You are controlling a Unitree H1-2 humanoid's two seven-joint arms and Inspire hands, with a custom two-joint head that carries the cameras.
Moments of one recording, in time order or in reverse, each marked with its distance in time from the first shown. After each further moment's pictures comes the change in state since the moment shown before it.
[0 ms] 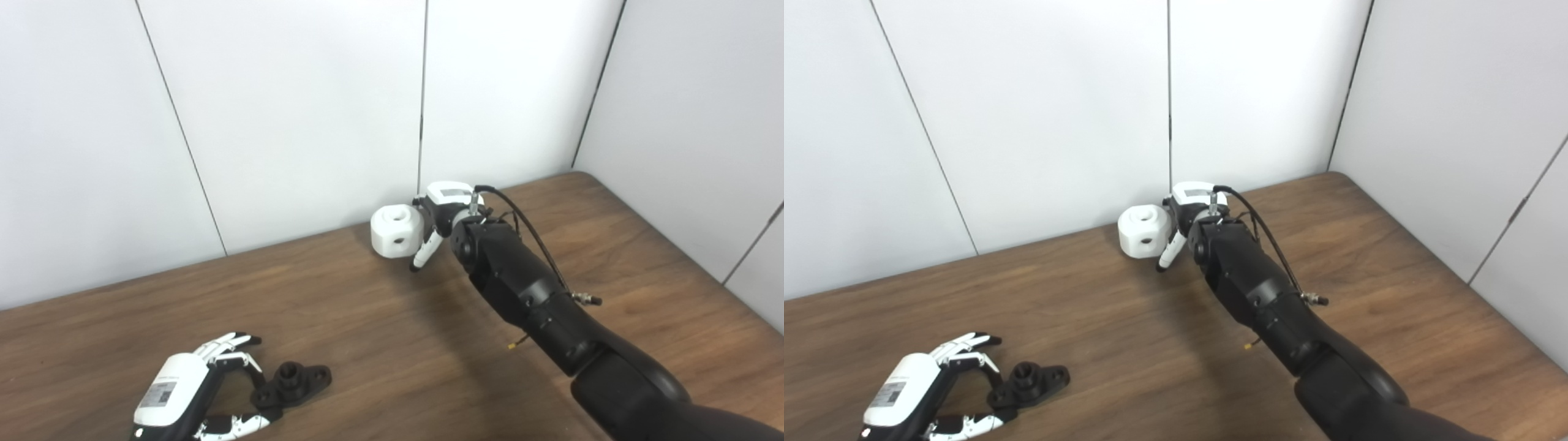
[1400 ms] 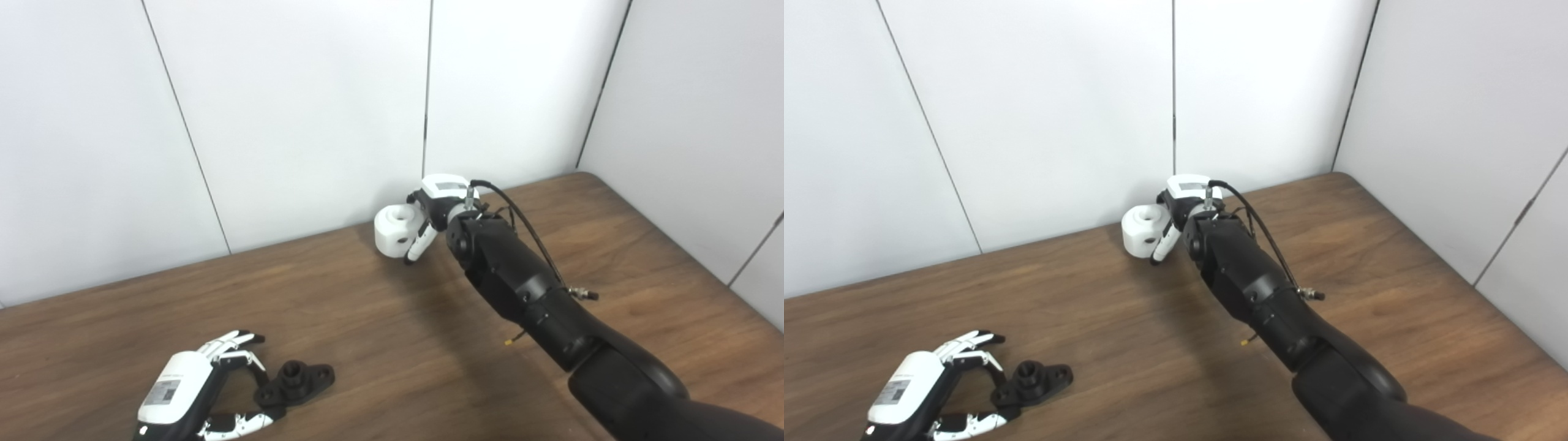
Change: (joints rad) left arm 0.004 0.000 0.000 -0.010 0.005 0.009 0.001; right arm -0.025 0.011 0.017 0.001 0.020 0.000 -0.051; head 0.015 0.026
